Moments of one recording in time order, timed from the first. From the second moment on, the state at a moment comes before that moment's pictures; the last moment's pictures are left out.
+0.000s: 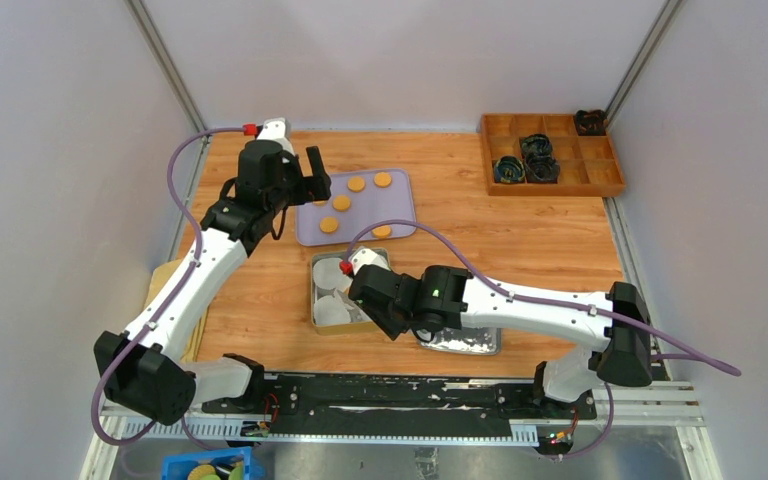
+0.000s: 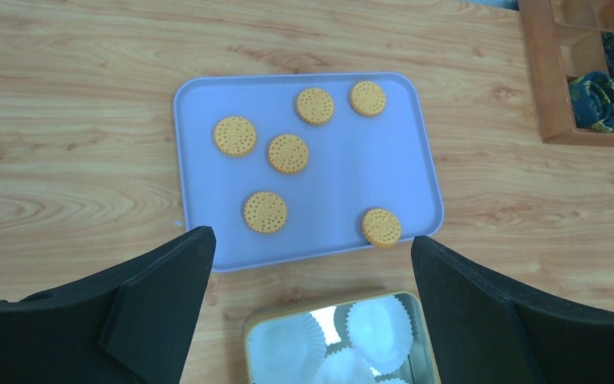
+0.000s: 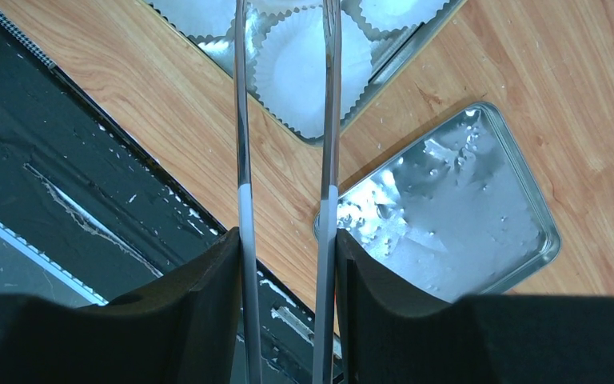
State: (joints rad) left arm -0.34 1.23 1.18 -0.38 -0.14 -0.35; right arm 1.32 1.50 1.34 -0.90 0.33 0.33
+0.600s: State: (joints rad) left arm -0.34 1.23 1.17 -0.39 -0.14 -0.34; right arm 1.32 1.53 1.37 -0.95 0.36 0.34
